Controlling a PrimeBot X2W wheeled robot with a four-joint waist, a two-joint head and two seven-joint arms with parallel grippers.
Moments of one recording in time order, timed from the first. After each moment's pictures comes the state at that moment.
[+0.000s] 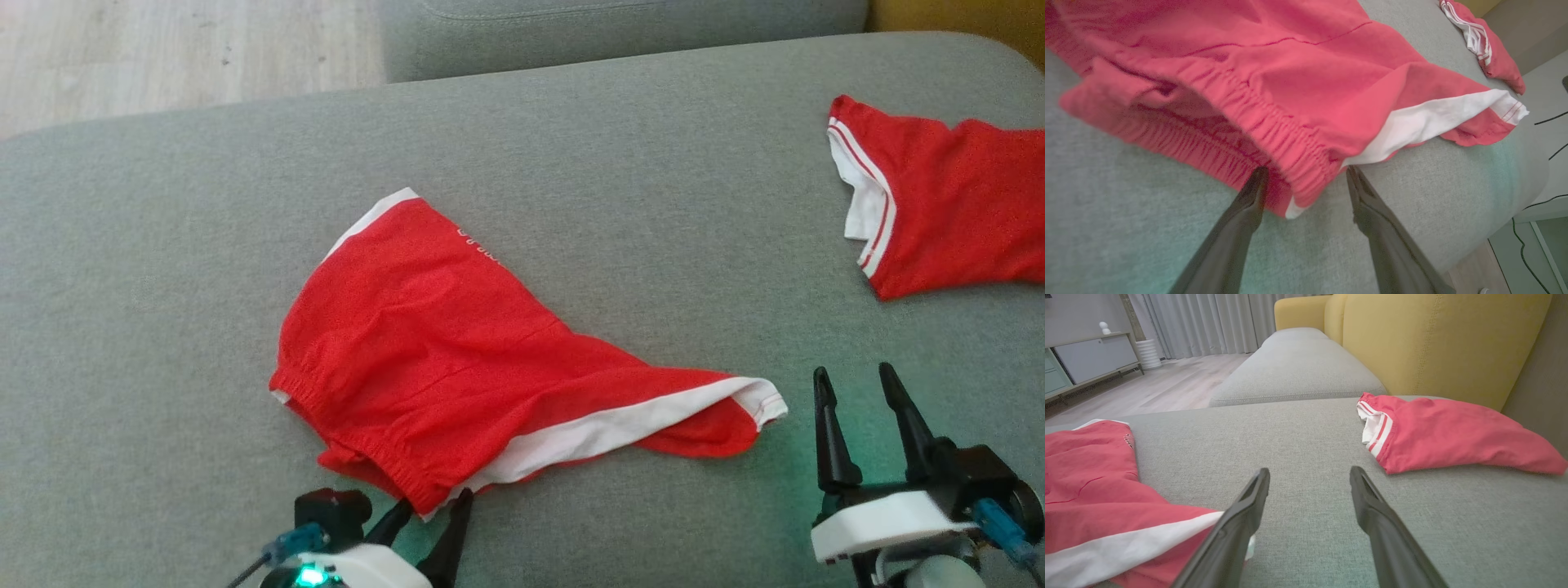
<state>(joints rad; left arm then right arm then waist) -0.26 0.49 -1.16 0.10 -1.19 0.31 -0.12 0.05 -0.04 -0.03 0.23 0.07 0.12 -0.25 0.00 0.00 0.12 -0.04</state>
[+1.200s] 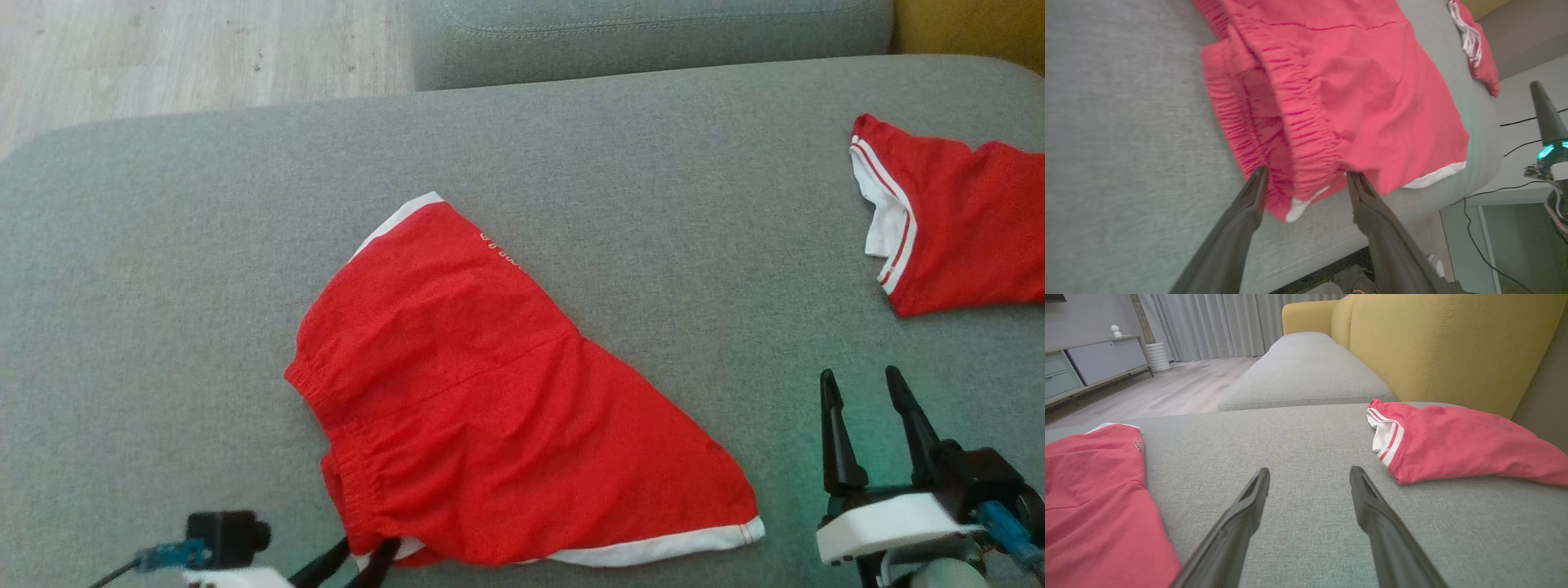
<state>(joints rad) -0.19 0.76 -1.11 -0.07 -1.40 0.10 0.01 0.05 -0.04 -0.04 0.24 0.06 0.12 -0.25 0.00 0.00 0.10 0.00</state>
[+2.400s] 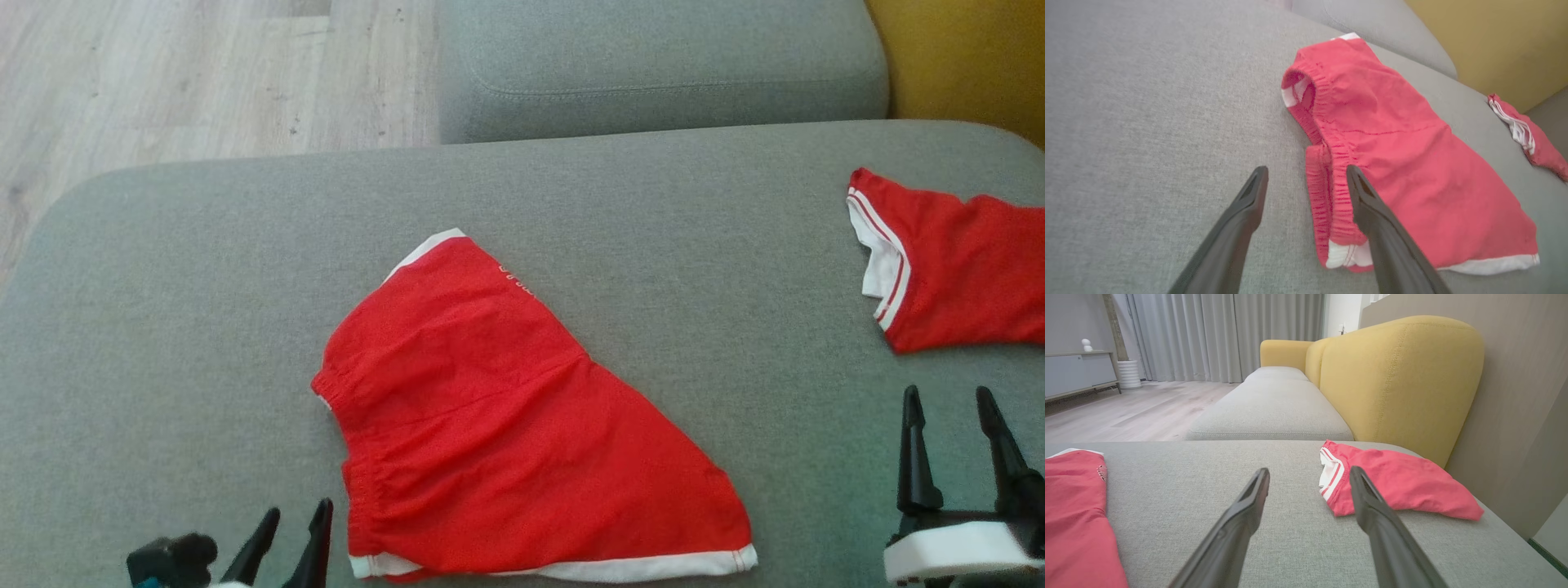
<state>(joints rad) -0.06 0.70 -0.95 0.00 -1.27 0.30 -0.24 0.13 -0.04 -0.20 0.14 -0.01 0.12 -0.25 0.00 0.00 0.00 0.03</state>
